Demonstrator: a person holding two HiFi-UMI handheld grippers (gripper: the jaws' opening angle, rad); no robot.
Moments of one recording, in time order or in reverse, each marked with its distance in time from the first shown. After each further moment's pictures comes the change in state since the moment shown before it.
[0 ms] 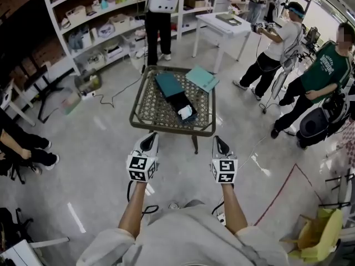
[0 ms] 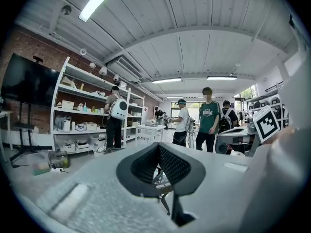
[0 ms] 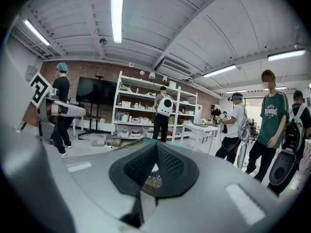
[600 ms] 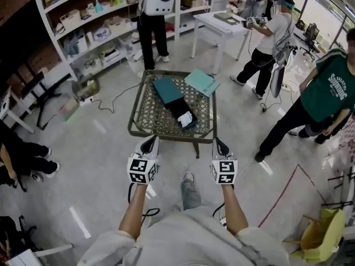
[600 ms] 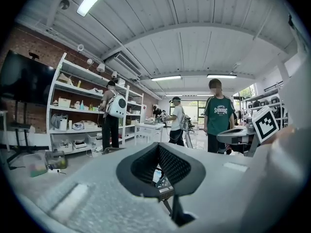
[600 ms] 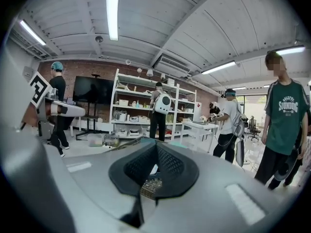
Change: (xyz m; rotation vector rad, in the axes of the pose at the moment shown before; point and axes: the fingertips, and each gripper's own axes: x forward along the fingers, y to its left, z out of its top) left arm 0.052 0.030 0.000 0.001 0.019 -0.024; right arm 0.057 -0.010 -0.001 0.017 0.020 -0.010
